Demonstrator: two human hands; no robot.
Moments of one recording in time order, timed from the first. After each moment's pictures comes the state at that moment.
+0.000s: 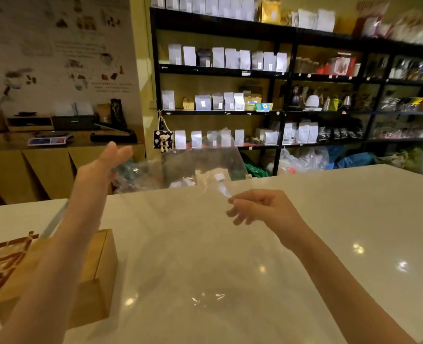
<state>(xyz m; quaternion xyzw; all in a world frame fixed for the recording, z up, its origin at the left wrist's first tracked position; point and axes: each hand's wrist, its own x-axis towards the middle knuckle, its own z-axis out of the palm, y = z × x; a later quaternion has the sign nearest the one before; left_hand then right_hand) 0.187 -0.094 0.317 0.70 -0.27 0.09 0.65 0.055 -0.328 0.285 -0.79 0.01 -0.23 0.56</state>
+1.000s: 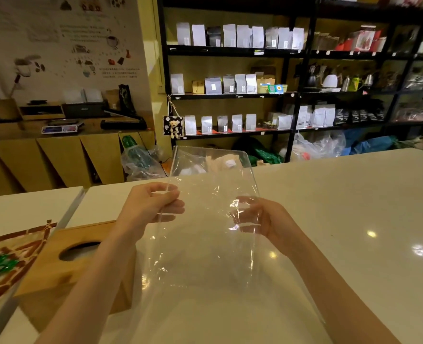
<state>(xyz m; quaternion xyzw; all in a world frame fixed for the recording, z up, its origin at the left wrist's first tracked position) 0.221 -0.117 0.263 0.74 -0.18 -0.13 0.64 0.110 -0.329 0.224 -0.62 0.10 -0.11 0.77</state>
